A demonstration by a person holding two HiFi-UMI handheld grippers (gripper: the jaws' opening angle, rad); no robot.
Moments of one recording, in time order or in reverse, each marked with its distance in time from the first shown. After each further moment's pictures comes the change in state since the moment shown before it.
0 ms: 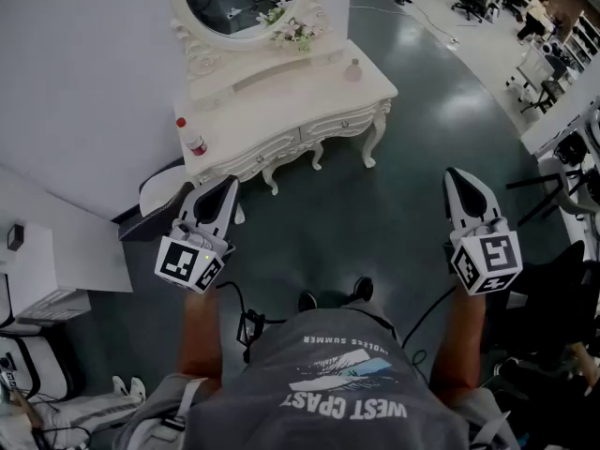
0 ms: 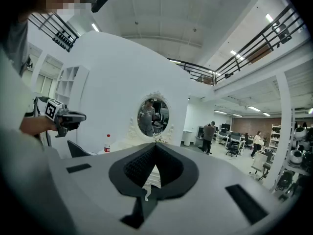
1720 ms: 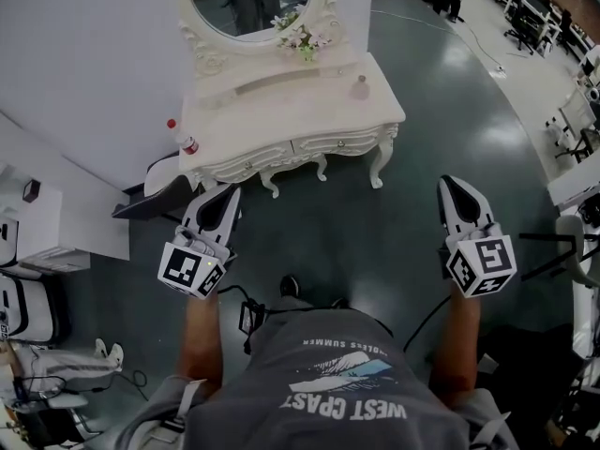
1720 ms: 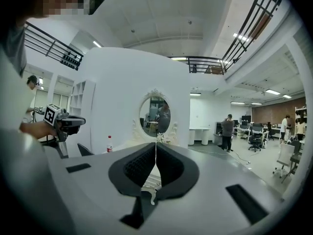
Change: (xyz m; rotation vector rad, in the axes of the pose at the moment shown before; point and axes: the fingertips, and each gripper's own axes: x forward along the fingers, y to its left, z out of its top) left arm 0.111 -0.077 0.000 0.031 0.091 0.200; right arm 0.076 -0.150 -0.042 0.085 -0.031 0.234
